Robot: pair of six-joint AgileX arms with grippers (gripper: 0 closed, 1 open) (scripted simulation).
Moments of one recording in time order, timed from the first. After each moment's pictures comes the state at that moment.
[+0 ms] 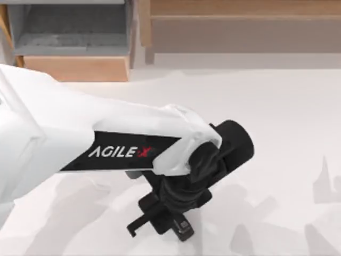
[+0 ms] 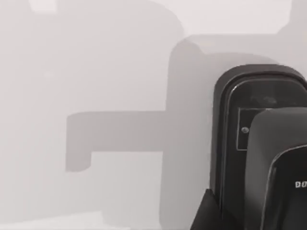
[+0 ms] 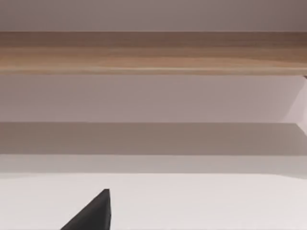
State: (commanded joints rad) left arm -0.96 2.00 1.26 -0.83 -0.20 -1.58; right arm 0.00 0.00 0.00 0.00 0.00 0.00
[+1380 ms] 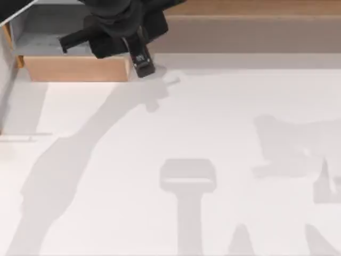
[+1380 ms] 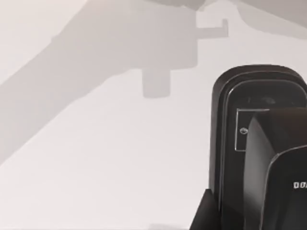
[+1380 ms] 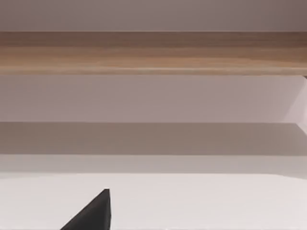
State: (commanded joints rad) left arm -0.56 1.86 1.84 -1.07 -0.14 -0.83; right arm 0.00 0.00 0.00 0.00 0.00 0.00
